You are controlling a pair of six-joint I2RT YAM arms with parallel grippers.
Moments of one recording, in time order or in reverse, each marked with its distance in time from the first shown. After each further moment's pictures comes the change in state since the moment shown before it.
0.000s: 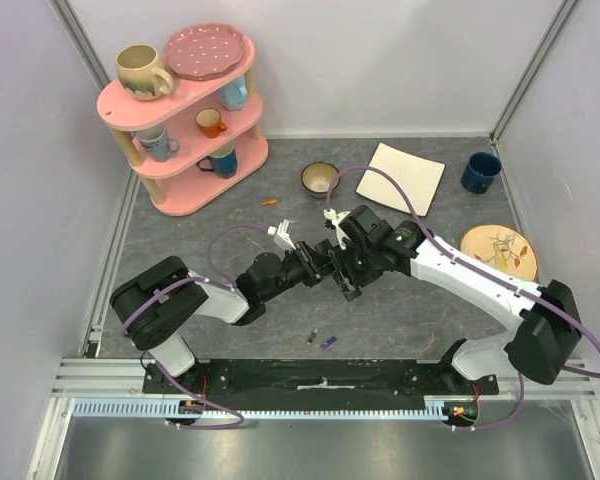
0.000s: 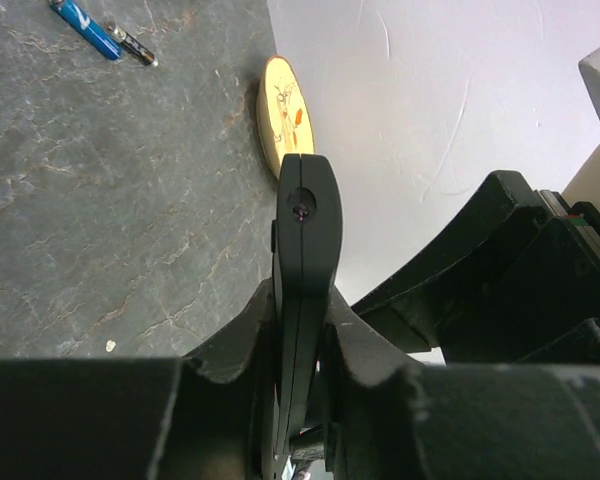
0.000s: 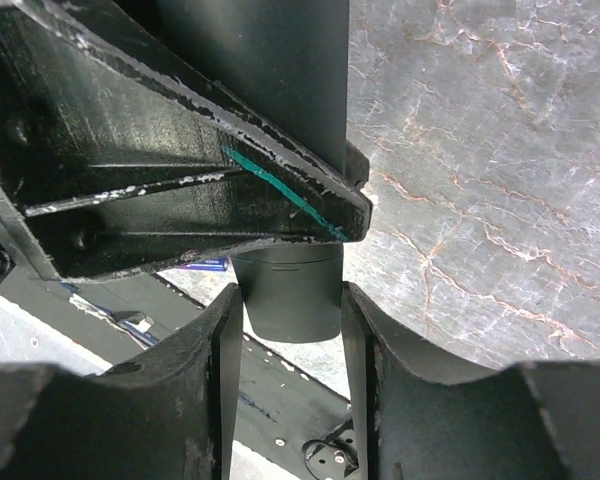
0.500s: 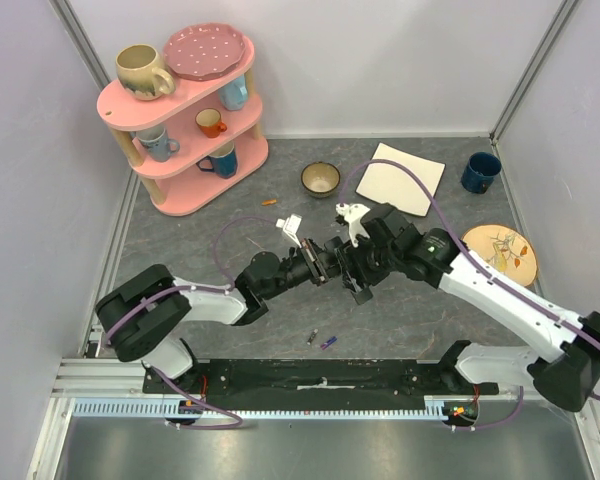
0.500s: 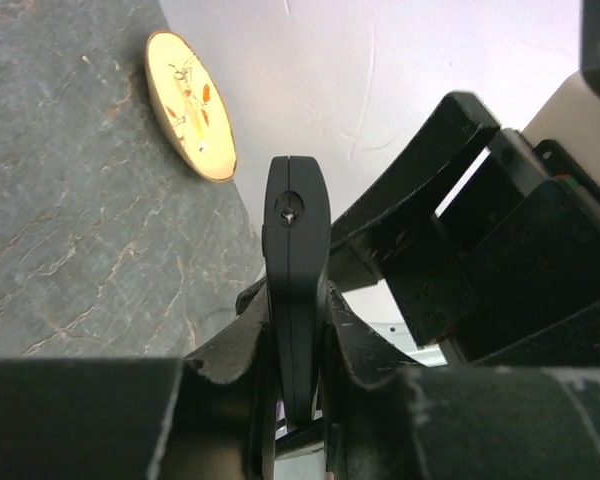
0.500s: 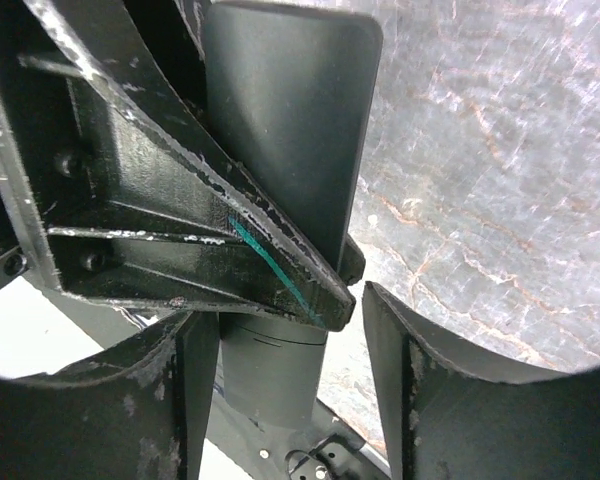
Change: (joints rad) left arm -0.048 -0.084 0.035 0.006 0.063 0.040; right arm -0.008 -0.187 -0.041 0.039 -0.043 -0.078
